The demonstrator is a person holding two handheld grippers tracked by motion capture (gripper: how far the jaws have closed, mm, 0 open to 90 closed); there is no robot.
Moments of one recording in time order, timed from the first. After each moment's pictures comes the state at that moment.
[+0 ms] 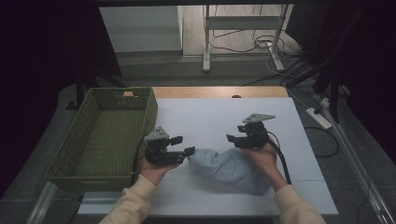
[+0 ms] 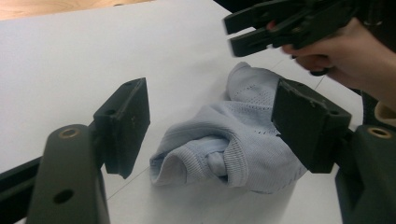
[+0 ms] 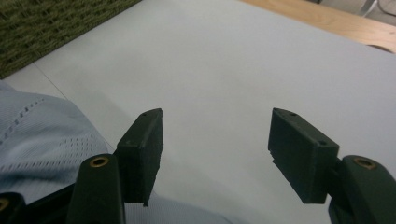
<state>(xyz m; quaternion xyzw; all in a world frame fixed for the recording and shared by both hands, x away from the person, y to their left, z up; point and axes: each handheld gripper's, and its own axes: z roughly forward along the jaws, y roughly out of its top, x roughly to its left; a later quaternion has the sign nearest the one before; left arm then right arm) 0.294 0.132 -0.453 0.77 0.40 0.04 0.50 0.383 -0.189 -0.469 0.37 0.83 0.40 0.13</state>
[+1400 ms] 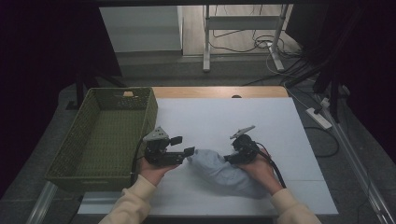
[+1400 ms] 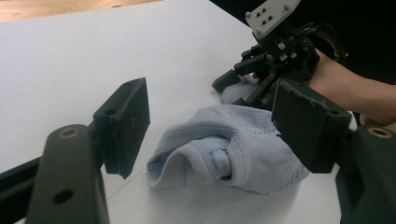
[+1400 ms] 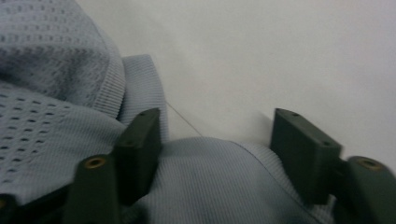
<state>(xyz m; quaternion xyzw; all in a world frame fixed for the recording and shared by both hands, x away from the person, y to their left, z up) 0.292 0.132 -0.452 0.77 0.39 0.04 0.51 0.368 -0.175 -0.518 0.36 0.89 0.25 0.06</state>
